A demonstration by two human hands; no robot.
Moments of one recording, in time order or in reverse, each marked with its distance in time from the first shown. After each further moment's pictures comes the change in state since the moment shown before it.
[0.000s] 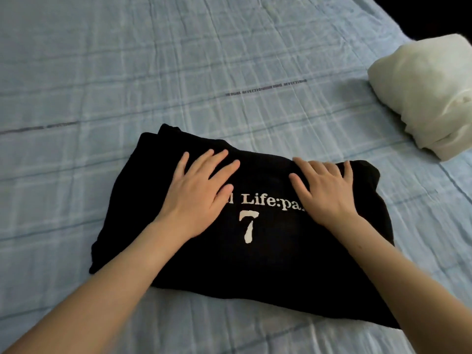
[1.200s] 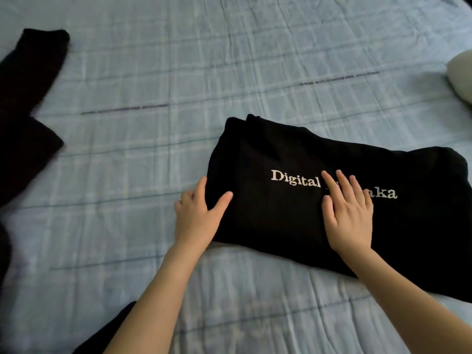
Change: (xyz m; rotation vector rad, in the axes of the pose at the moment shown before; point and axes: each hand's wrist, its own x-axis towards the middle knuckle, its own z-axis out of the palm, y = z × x) left_hand -0.145 -0.102 -0.011 -0.619 -0.034 -0.812; right_hand -0.087 -0.127 0.048 0.210 0.112 0.095
